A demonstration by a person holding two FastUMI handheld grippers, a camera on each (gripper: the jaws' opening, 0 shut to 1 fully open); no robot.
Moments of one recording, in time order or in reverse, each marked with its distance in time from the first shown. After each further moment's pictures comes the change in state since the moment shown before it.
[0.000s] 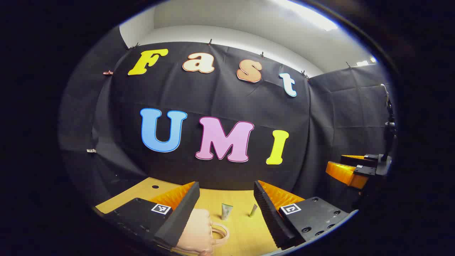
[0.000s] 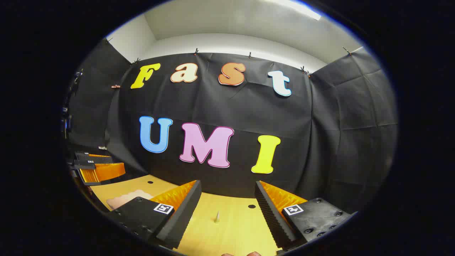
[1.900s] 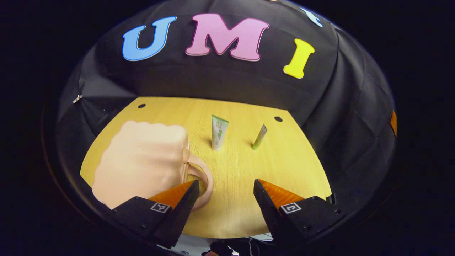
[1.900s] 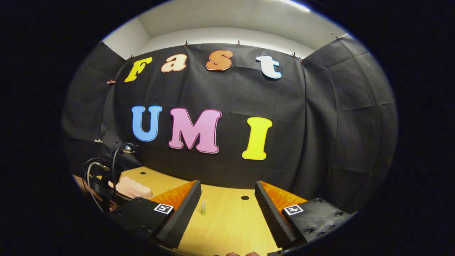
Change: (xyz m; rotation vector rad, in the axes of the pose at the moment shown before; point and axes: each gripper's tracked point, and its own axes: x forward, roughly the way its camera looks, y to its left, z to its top) left arm 0.090 -0.039 -0.282 -0.069 0.826 0.103; right arm 0.024 -0.085 -0.110 0.033 0.077 0.010
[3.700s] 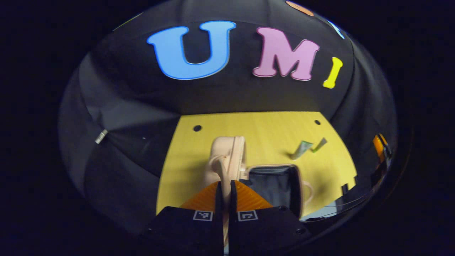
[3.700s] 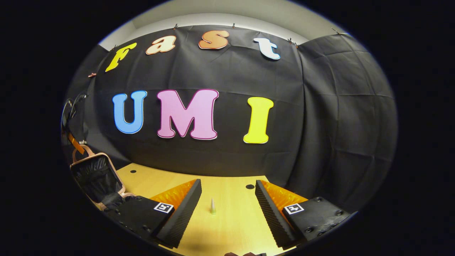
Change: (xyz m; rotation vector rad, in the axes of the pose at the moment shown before) left arm -0.118 0.416 0.180 0.188 0.007 0.187; right arm 0.075 0.095 -0.017 0.081 0.135 -0.137
